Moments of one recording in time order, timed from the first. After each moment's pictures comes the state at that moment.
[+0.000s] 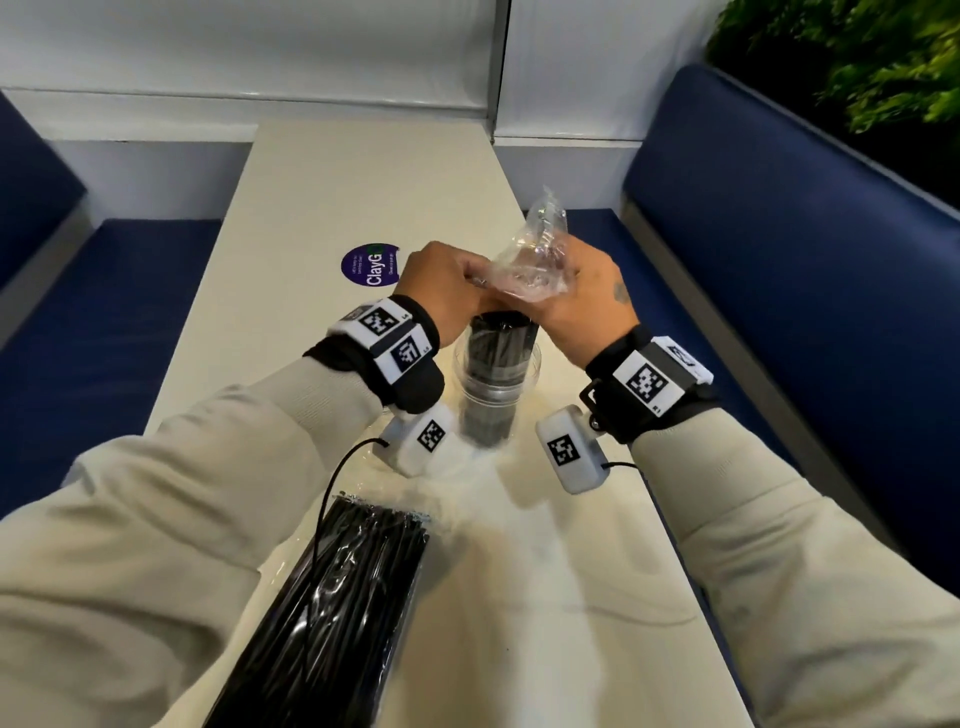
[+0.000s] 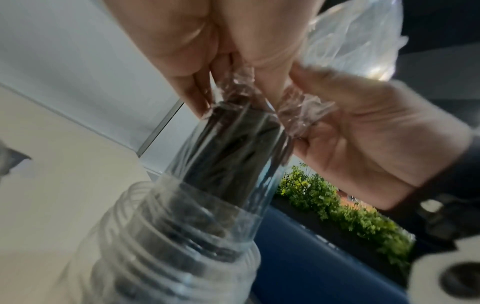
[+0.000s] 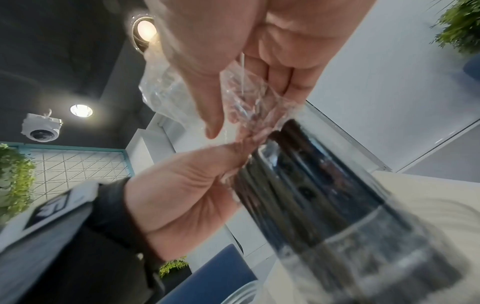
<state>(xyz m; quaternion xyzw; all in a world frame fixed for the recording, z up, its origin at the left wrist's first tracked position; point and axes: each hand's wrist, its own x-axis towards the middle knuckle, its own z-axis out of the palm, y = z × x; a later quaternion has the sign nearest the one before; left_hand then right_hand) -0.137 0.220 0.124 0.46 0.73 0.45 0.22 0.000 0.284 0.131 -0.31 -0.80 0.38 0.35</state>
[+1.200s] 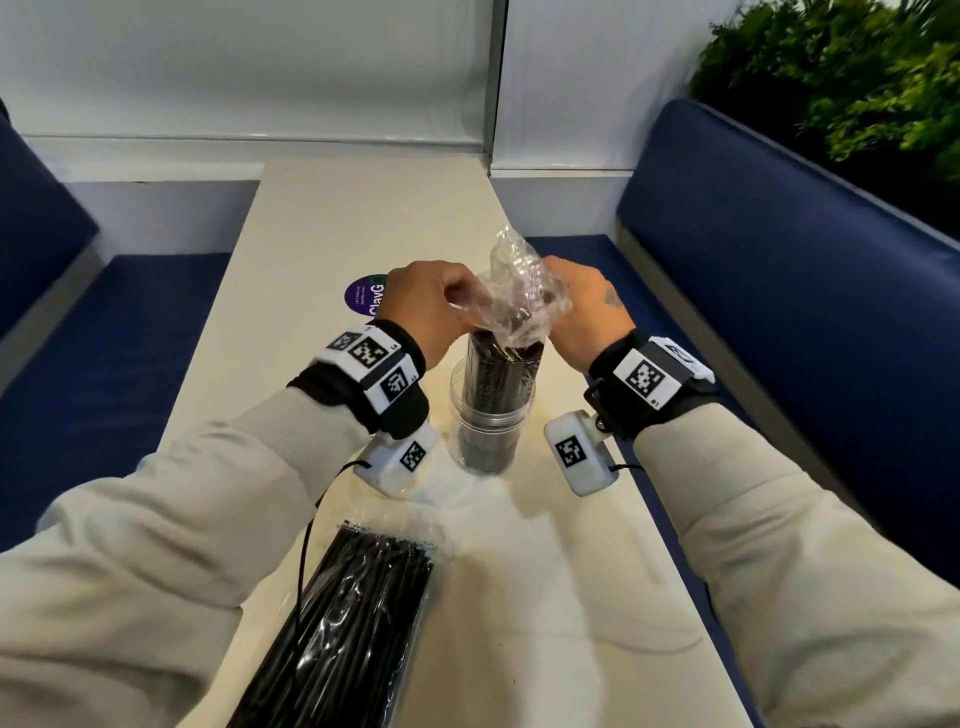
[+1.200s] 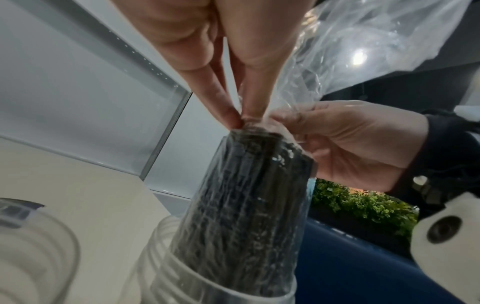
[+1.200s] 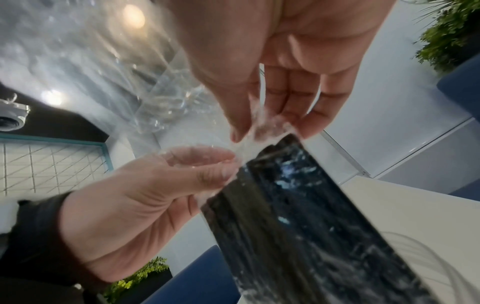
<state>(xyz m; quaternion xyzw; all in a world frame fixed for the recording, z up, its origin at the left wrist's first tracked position) -0.143 0.207 0.138 0.50 0.74 0.44 0.12 0.001 0.298 0.147 -0.37 -0.86 0.26 0.21</state>
